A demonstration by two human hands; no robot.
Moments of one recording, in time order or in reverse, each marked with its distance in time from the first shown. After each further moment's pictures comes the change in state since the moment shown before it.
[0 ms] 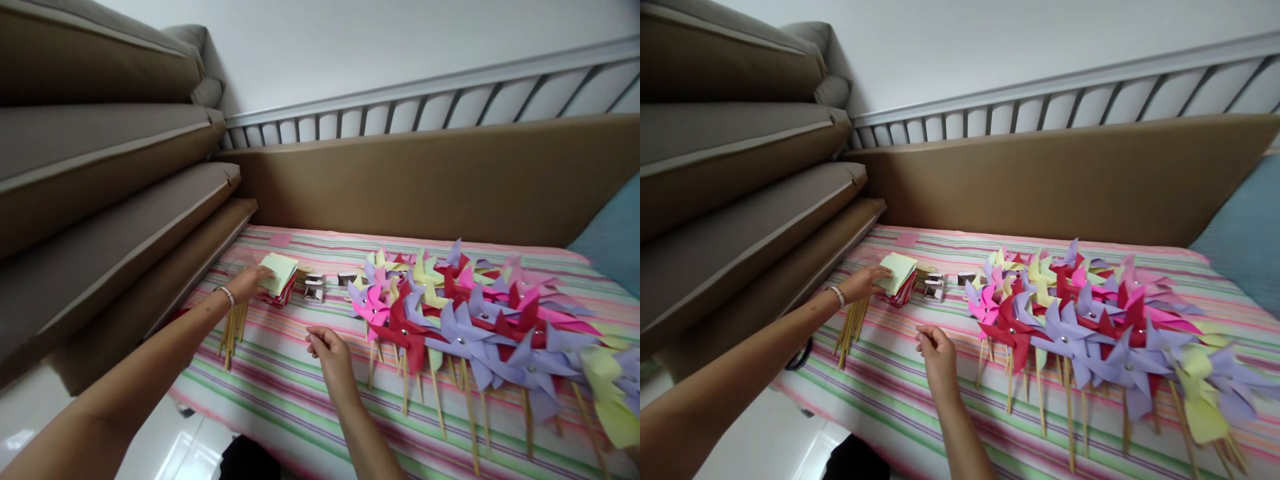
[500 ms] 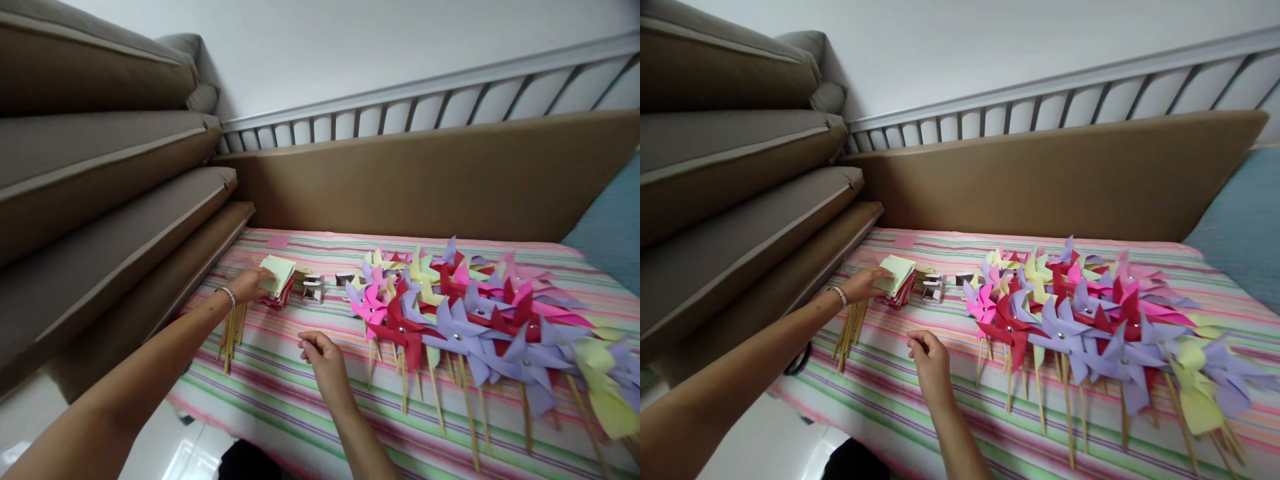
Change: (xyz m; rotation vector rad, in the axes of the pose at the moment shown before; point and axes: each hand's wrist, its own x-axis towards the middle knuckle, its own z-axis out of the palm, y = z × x) left_hand 0.008 0.007 -0.002 -0.020 -0.031 0.032; right_hand -0.012 -0.007 0.008 -0.009 -0.044 -0.007
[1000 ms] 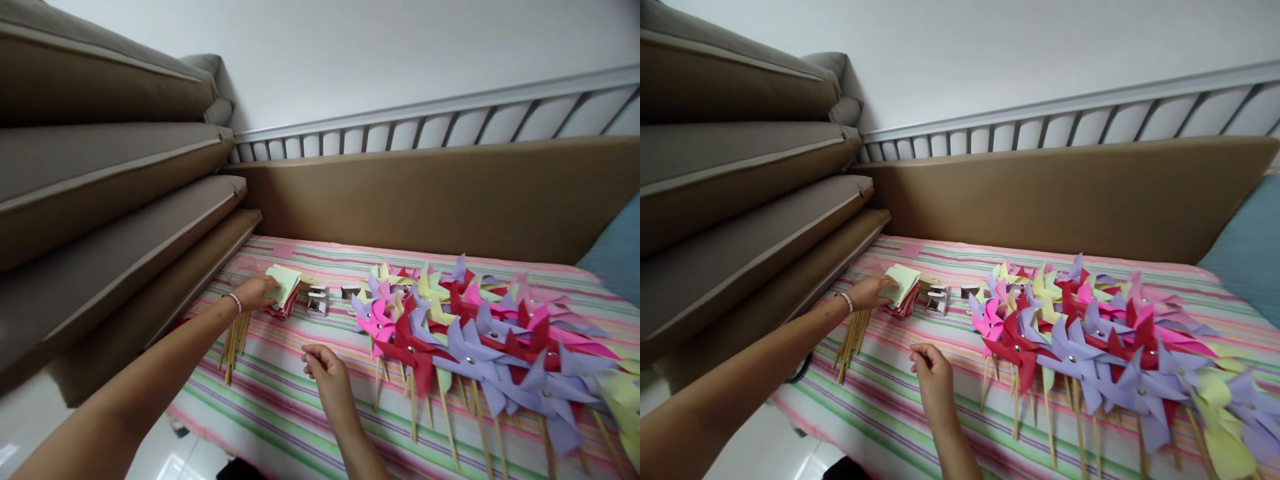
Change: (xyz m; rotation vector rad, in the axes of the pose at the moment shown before) left_hand 0.000 0.006 -0.006 0.054 -0.009 0.033; right_hand 0.001 0.000 0.003 -0.012 0.002 -0.001
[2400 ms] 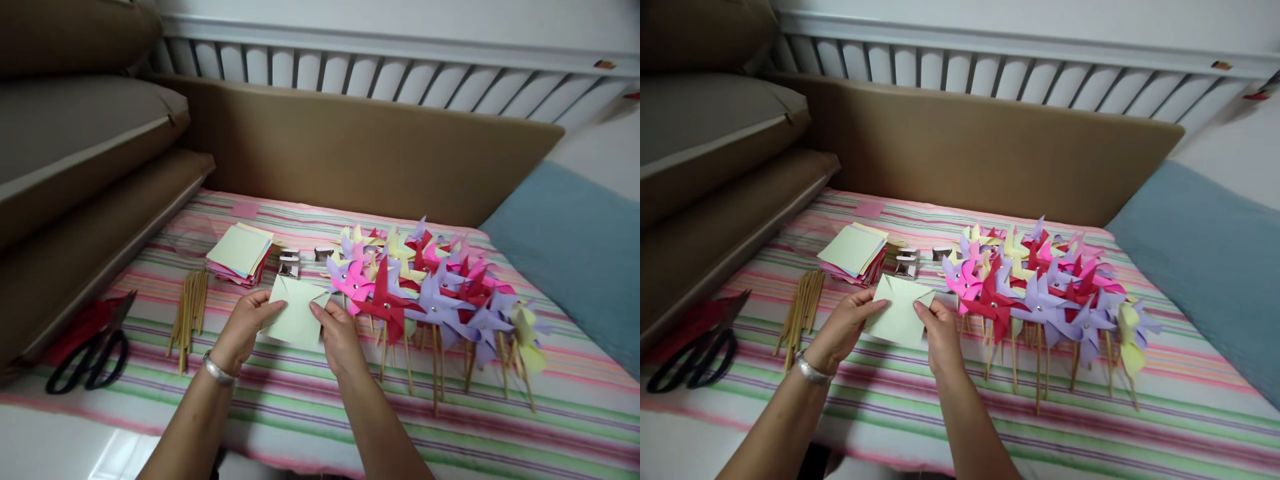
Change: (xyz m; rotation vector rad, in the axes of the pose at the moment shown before) left_hand -0.030 0.124 0.061 -1.764 0.198 -0.721; right_hand 0.020 -0.009 -0.026 0.269 0.083 0.118
